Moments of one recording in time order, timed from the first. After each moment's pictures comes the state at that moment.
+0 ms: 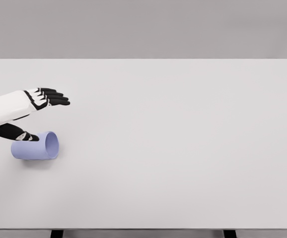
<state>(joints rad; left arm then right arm) -0.14 1.02 -0.17 -1.76 -0.02 -0.61 -0.49 -0.01 0.00 -0.05 -0.01 0.10 -0.06 0.08</state>
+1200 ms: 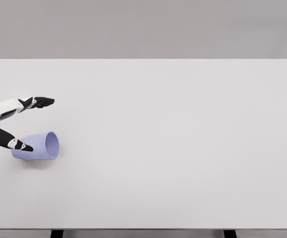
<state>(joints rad) -0.14 1.24 -0.40 -1.76 0.54 -0.25 -0.45 -0.01 0.00 -0.05 -0.01 0.10 -0.06 0.08</state>
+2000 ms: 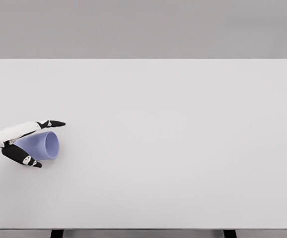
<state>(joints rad) -0.13 1.14 -0.47 -1.76 0.22 -0.13 -0.42 -0.01 0.00 -0.05 -0.01 0.10 -0.06 0.08</state>
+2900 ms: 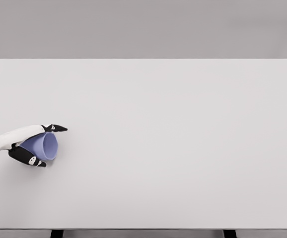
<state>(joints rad) -0.14 1.07 -0.48 -1.73 0.14 -0.07 -0.42 -0.01 0.00 -0.05 -0.01 0.10 -0.06 0.08</state>
